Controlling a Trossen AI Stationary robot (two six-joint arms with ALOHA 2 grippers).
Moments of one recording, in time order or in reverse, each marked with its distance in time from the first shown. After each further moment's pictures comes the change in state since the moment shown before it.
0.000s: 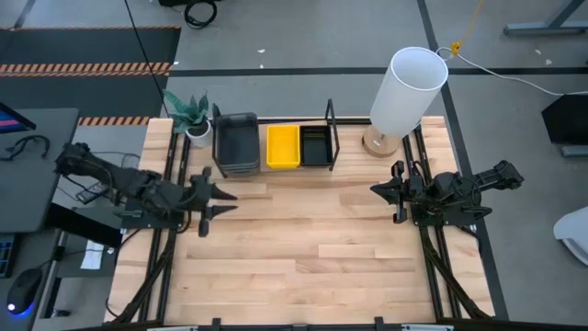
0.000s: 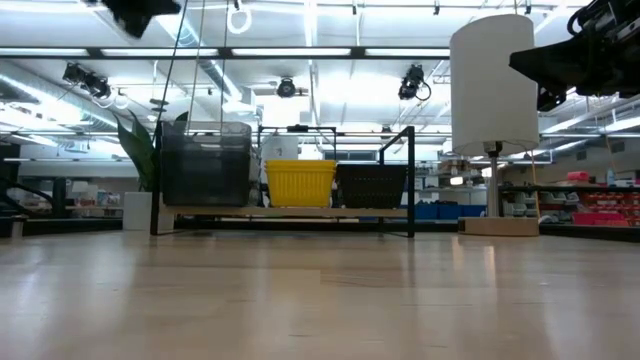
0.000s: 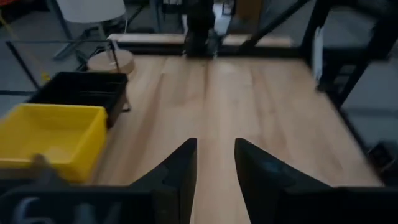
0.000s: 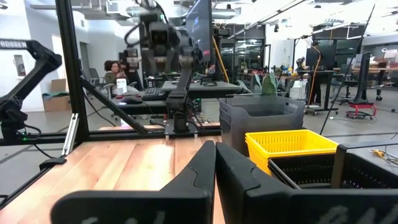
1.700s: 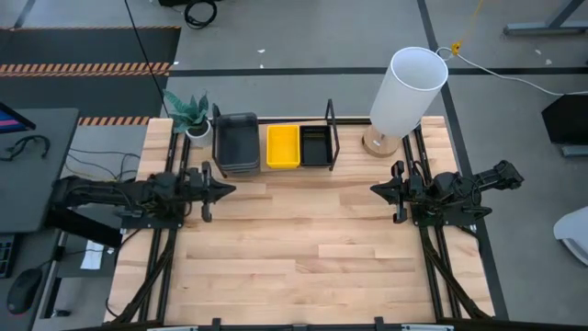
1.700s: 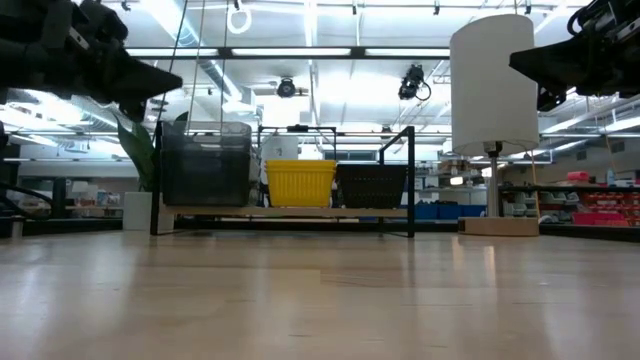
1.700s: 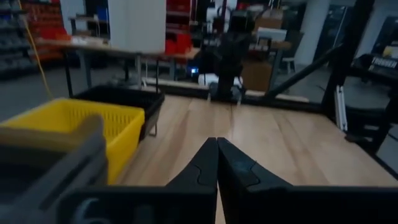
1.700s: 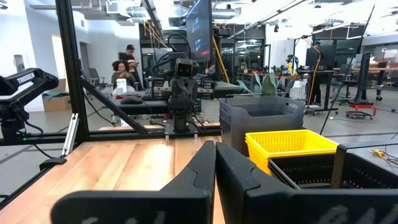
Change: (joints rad) left arm 0.386 -0.400 -0.638 0.610 0.298 0.092; right arm 0.000 0.000 0.000 0.000 0.000 0.000
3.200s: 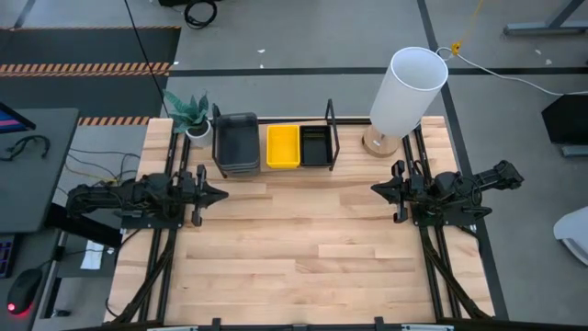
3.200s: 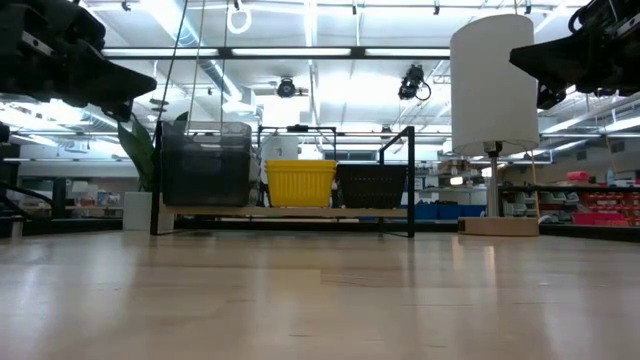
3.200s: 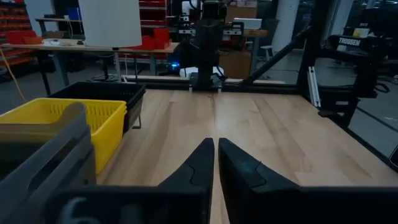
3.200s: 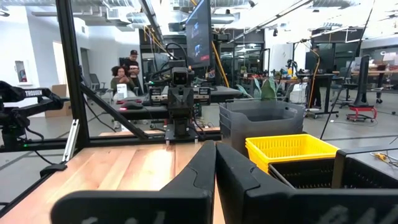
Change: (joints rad) left arm 0.002 -0.316 -0.001 -0.335 0.097 0.062; right arm 0.000 0.000 0.000 0.023 0.000 0.000
